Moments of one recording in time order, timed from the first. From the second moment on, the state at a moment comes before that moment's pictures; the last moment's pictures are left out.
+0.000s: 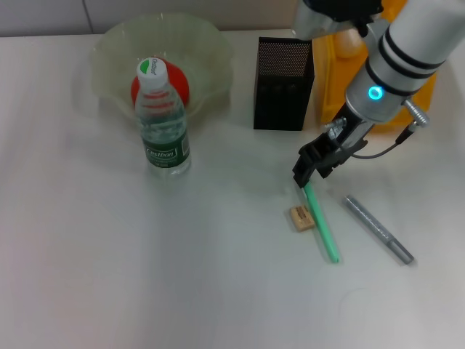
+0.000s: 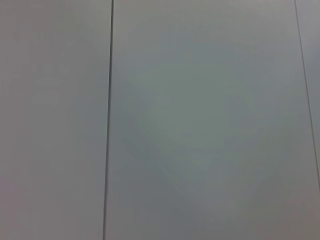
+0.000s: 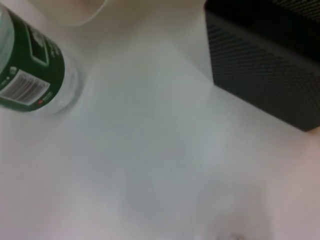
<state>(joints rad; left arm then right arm) -0.43 -2.07 0.60 0.64 1.25 1.33 -0.97 1.15 2.09 -1.09 -0.49 -2.76 -1.34 2.77</state>
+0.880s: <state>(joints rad) -0.41 -2.06 0.60 0.64 1.24 1.34 -0.96 1.16 2.09 -1.17 -0.40 -2.69 -1.26 2.76</state>
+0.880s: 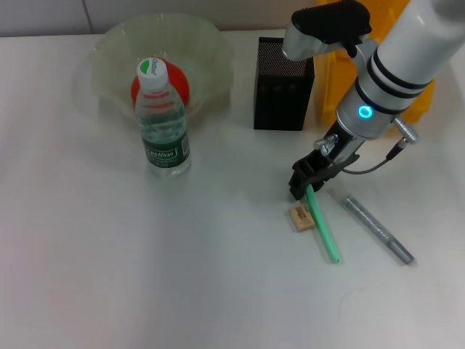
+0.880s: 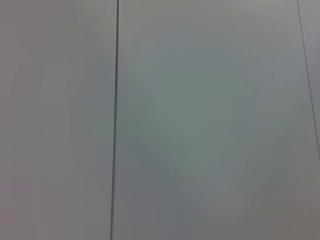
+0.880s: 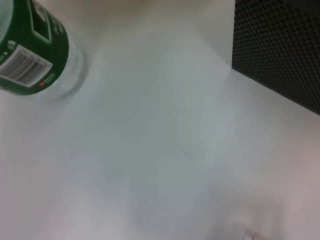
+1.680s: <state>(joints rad) -0.41 -2.06 0.60 0.64 1.23 1.34 -0.96 1.14 2.09 -1.17 -0.43 -2.69 -1.27 2.76</state>
